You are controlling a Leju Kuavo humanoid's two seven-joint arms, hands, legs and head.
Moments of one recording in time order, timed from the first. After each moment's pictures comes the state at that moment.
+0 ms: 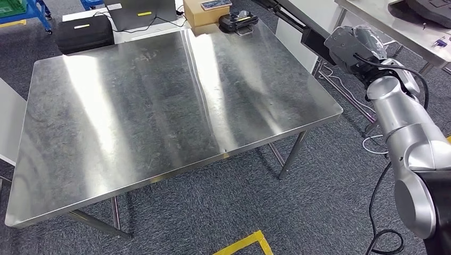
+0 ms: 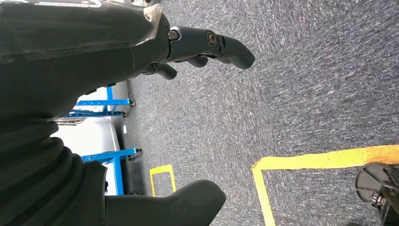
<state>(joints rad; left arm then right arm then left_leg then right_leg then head) -0.10 -0.03 -1.51 -0.08 1.55 0.33 0.18 -1.27 -0.21 0.05 -0.42 0.60 -0.02 -0.44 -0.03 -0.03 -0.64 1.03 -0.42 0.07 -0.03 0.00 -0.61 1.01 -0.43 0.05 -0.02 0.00</state>
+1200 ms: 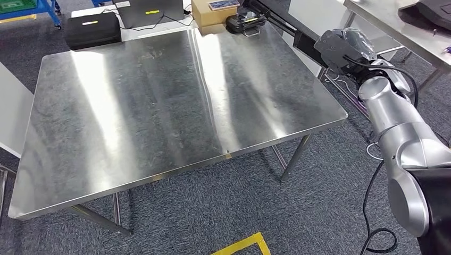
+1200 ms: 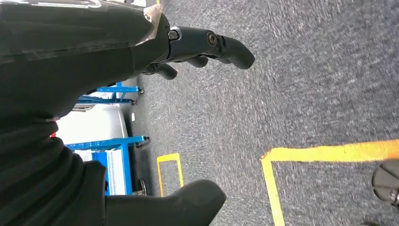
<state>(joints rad) -0.09 -0.04 -1.51 -0.09 1.55 0.35 0.22 -1.27 -0.19 0.05 -0.41 0.64 -0.02 -0.43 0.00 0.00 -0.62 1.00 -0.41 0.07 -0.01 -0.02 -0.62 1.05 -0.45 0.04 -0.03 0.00</state>
